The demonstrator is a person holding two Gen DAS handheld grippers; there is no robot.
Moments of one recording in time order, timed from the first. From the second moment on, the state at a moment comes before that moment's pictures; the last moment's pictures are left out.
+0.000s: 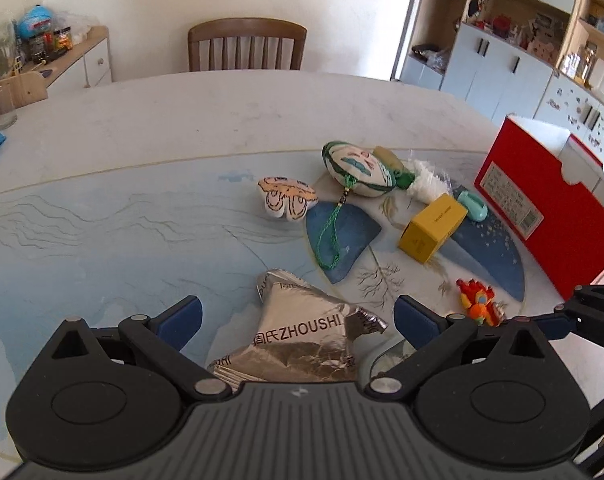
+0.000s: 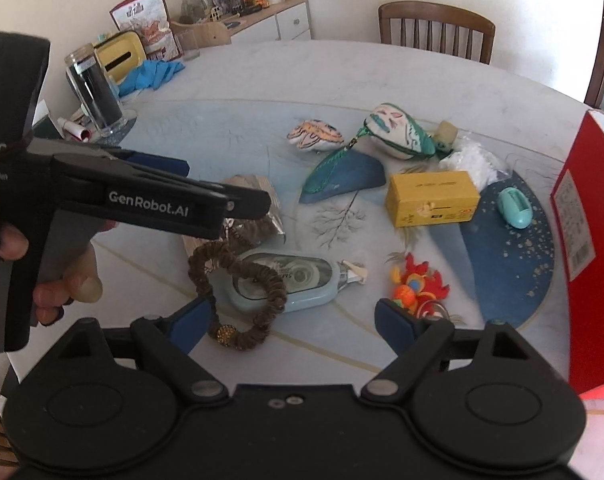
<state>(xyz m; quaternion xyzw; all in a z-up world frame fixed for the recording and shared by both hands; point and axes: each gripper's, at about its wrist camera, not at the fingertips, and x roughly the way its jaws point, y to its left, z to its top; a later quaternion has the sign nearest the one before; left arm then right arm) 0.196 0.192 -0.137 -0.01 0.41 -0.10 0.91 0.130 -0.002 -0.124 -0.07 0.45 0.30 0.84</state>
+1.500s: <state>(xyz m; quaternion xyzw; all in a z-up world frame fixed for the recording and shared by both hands) 0.171 0.199 -0.100 -0.08 0.41 -0.12 0.90 0.135 -0.041 -0.091 0.01 0.45 0.30 0.84</state>
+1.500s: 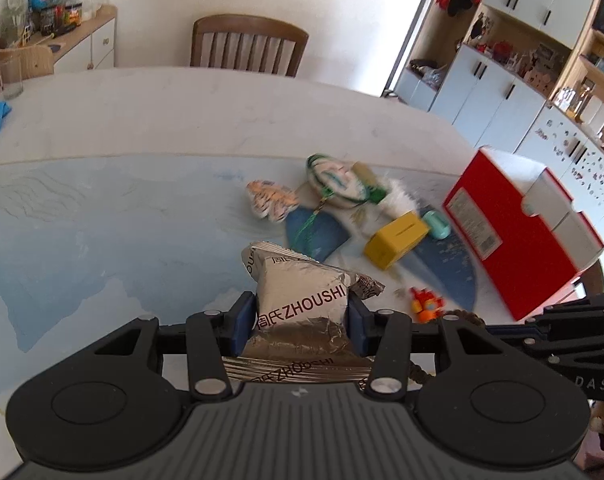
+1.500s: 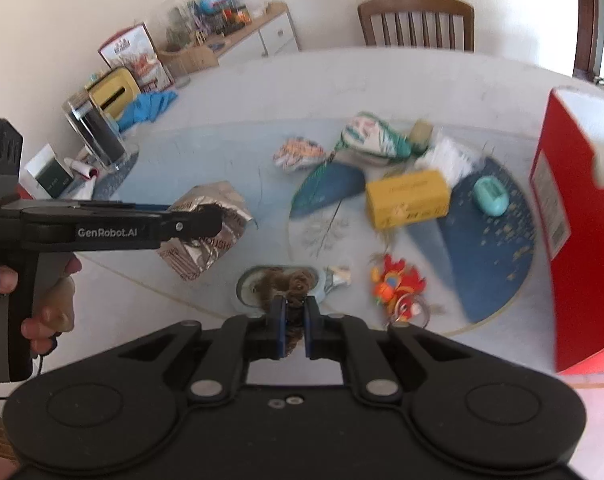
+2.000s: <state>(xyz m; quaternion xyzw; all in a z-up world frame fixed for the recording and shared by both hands) 0.168 0.130 -0.033 -0.05 0.37 -0.15 0.91 0.140 -0.113 -0.027 0.03 0.38 0.25 0.89</state>
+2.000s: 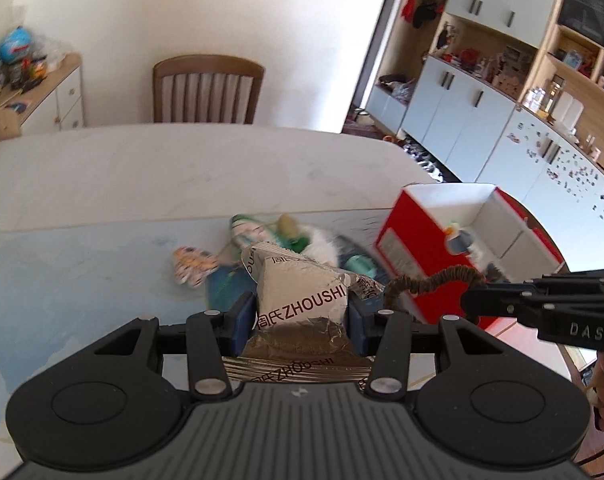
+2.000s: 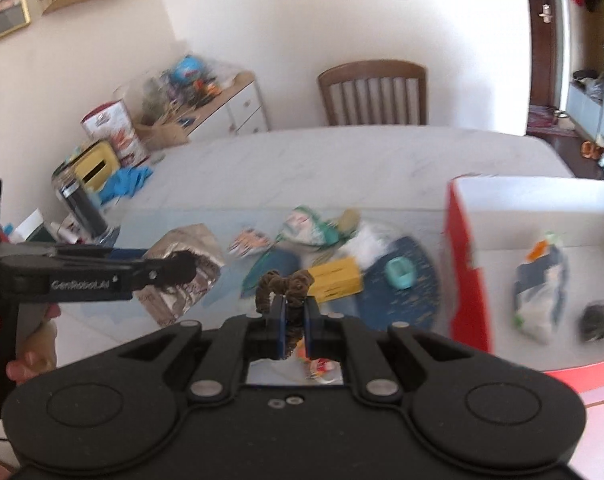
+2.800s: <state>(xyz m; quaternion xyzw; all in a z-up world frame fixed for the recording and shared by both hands) 0.194 -0.043 -0.012 0.00 0.37 -0.24 0.90 0.161 -0.269 0.000 0.05 0.33 0.15 0.93</state>
